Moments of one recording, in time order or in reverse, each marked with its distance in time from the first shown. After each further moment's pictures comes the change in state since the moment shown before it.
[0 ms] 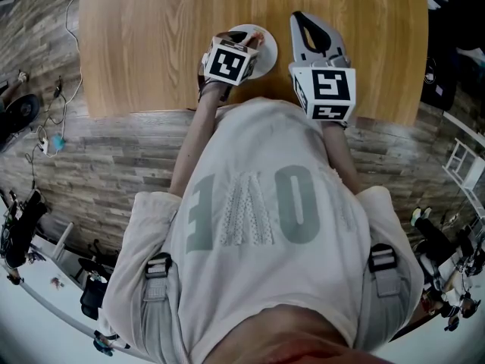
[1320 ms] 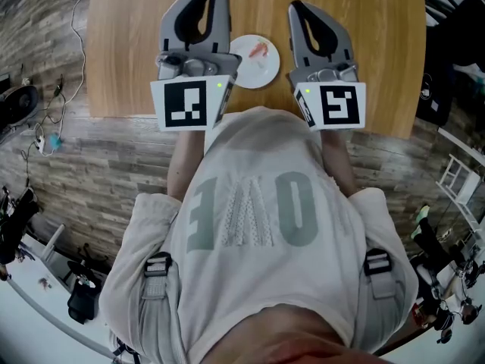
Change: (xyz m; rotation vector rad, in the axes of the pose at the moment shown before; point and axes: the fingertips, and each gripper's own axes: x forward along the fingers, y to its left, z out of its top) left arm -0.279 0.000 0.192 0.173 -1.169 0.372; right arm -0.020 0.021 0.102 -0.074 -0.373 0.085
